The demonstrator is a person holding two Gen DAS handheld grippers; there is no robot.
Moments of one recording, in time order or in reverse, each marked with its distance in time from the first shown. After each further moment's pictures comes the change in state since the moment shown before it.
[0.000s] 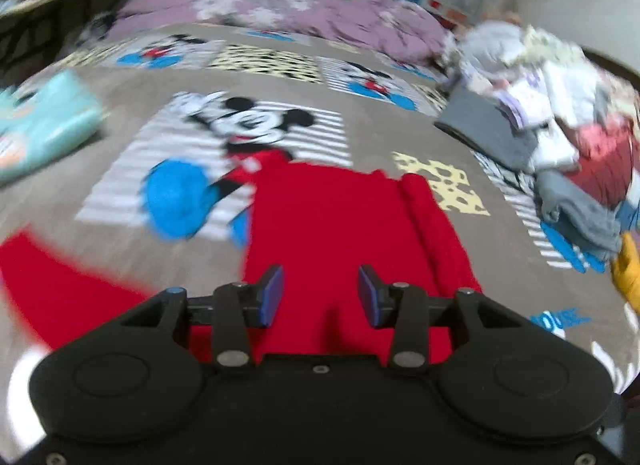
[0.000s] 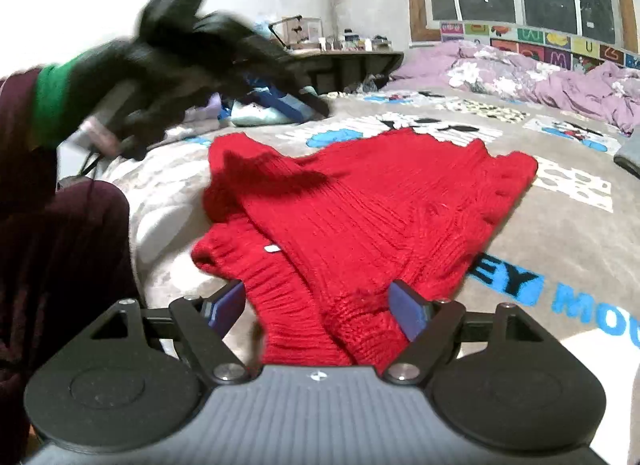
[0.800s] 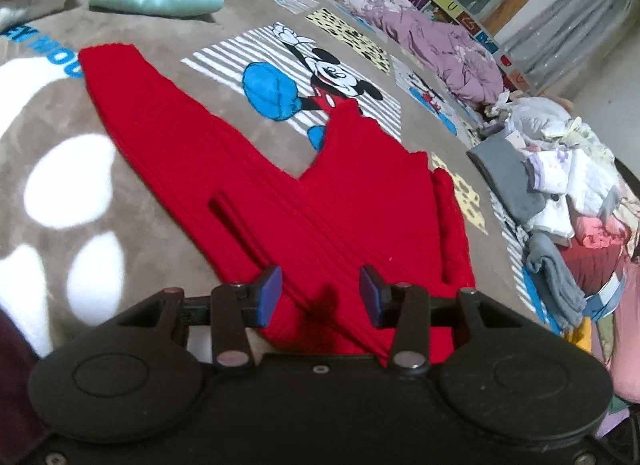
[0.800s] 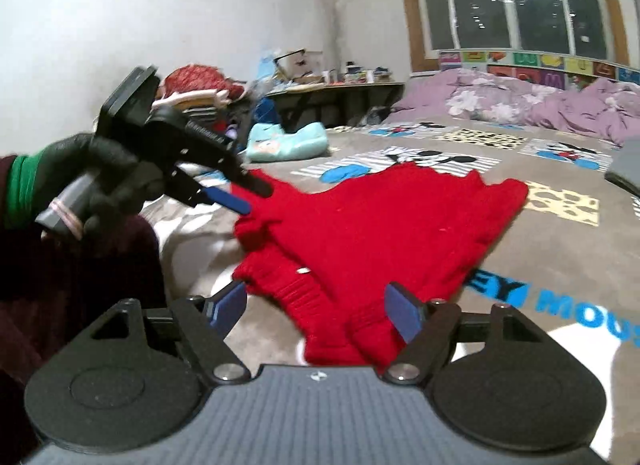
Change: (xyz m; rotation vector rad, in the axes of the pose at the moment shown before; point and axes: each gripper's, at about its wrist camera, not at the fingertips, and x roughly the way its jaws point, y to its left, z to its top) left arm -0.035 0.042 -0.063 -0.371 0.034 -0.017; right arm -0.045 0.008 -0.001 0.028 -0.104 0.004
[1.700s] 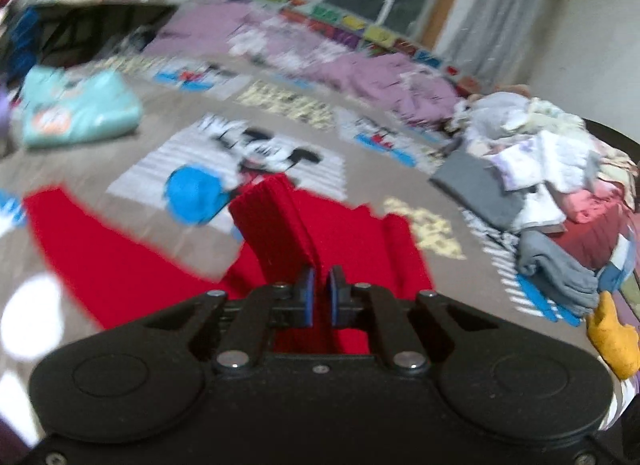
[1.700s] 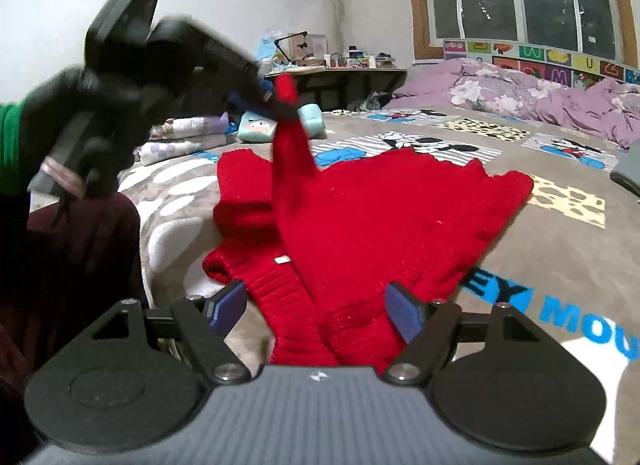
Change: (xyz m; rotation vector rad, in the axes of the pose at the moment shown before) left arm -0.003 -0.088 0.013 0.312 -0.218 -0.049; right arm 0.028 -0.009 -0.001 -0.039 0.058 -0.002
